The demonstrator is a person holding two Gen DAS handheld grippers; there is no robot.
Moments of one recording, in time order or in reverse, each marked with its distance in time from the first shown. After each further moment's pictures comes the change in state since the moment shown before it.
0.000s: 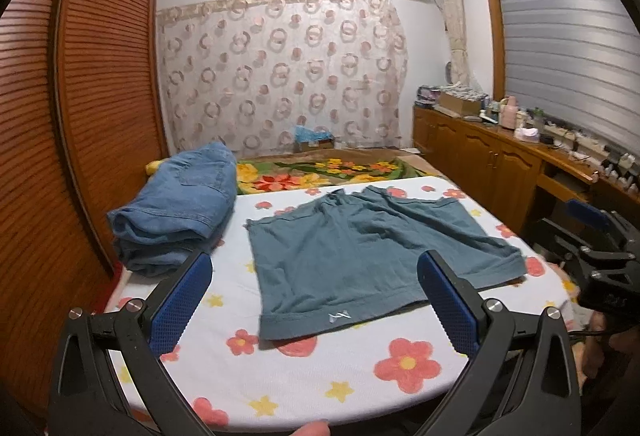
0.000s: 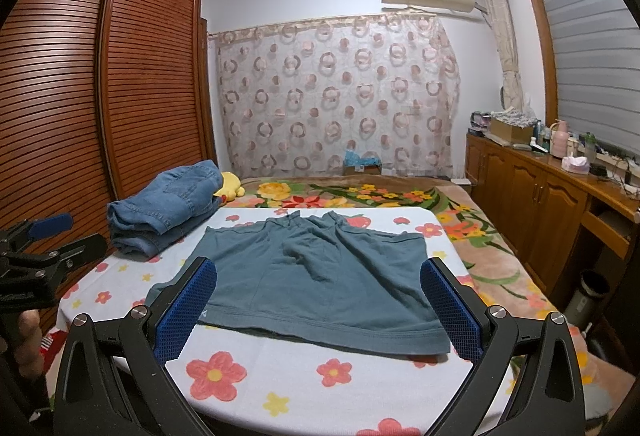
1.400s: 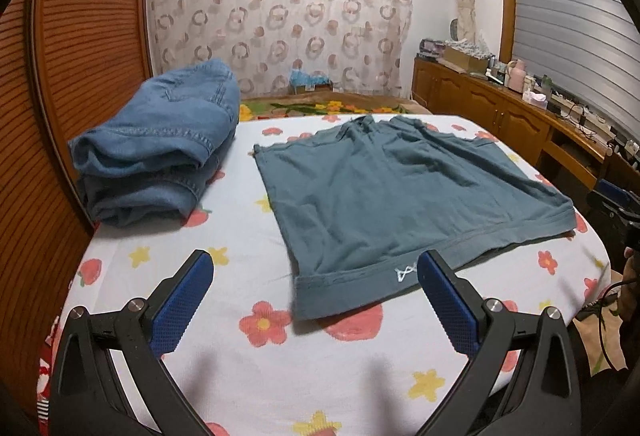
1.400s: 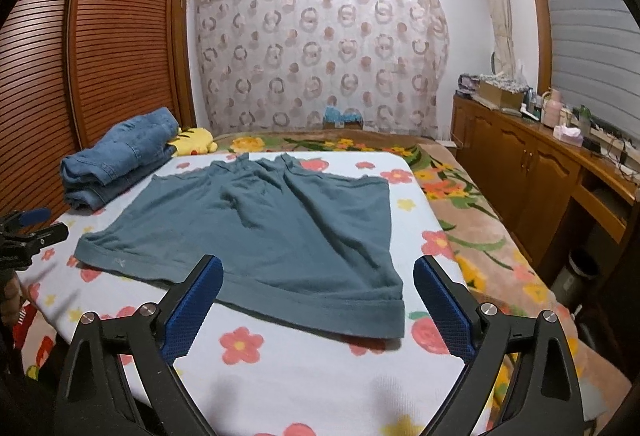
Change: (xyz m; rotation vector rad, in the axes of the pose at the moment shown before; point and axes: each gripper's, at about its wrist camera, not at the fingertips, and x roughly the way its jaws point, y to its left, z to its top) left arm 0.095 0.057 -0.056 -0.033 0.211 -0.065; right arm 0.053 -0.026 0.005 -0.010 0.170 -0.060
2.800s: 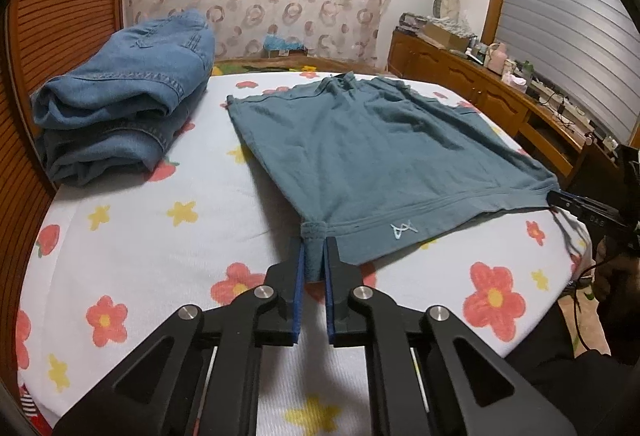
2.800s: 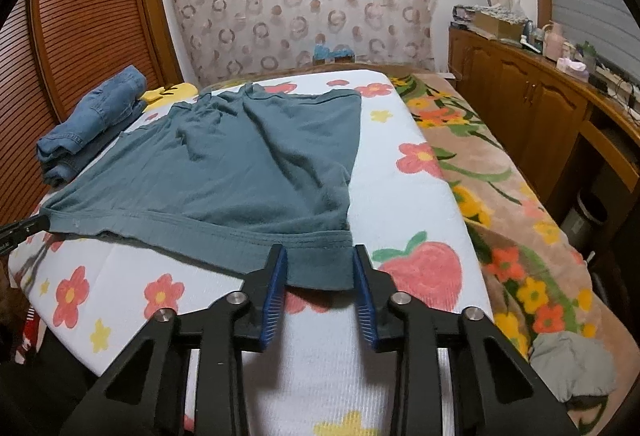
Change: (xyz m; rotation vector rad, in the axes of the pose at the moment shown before) left arm 0.018 0.009 -0.015 -0.022 0.108 -0.135; right arm 0.006 -0.034 0.021 0.102 0.191 0.043
